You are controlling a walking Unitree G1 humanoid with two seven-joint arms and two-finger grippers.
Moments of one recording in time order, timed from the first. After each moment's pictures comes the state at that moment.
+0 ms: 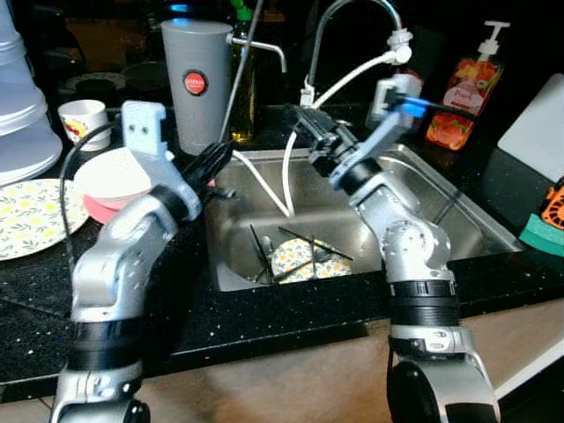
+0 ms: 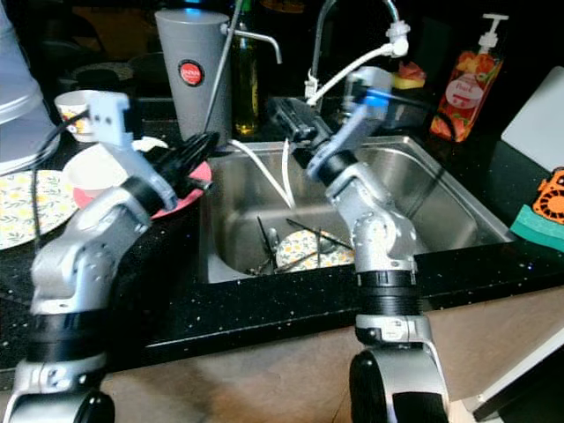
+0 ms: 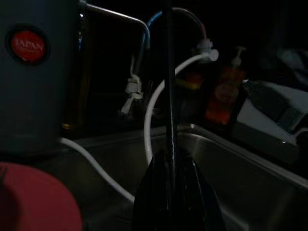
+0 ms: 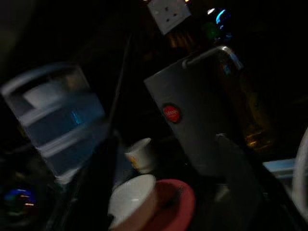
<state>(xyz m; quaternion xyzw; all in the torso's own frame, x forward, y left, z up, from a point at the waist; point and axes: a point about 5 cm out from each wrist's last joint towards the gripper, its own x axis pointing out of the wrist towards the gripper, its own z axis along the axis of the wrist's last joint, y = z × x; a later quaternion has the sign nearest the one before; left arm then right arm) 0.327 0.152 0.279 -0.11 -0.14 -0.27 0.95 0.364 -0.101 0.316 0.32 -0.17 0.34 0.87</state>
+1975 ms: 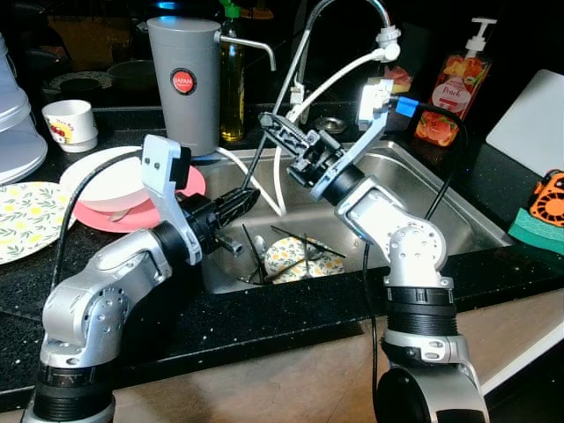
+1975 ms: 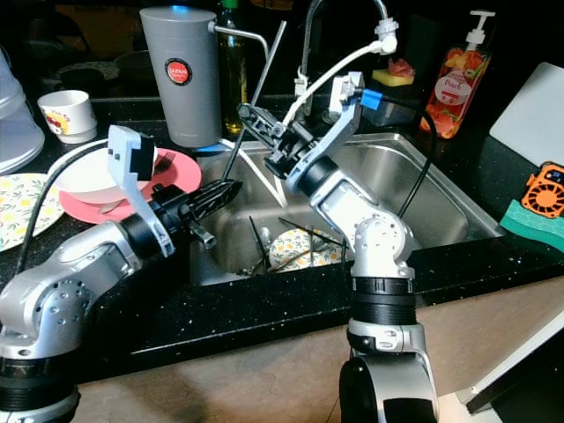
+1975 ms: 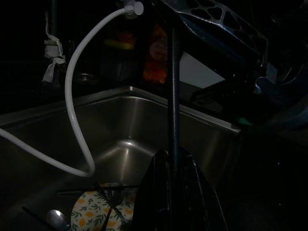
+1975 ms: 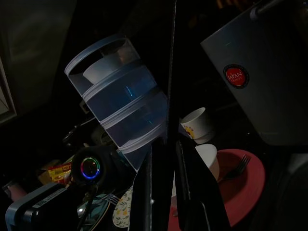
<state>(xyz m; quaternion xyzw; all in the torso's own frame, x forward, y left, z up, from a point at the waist) 0.293 0.132 0.271 -0.08 -0.07 -0.40 0.91 0.342 -0.071 0.321 0.35 -0.10 0.44 0.82</state>
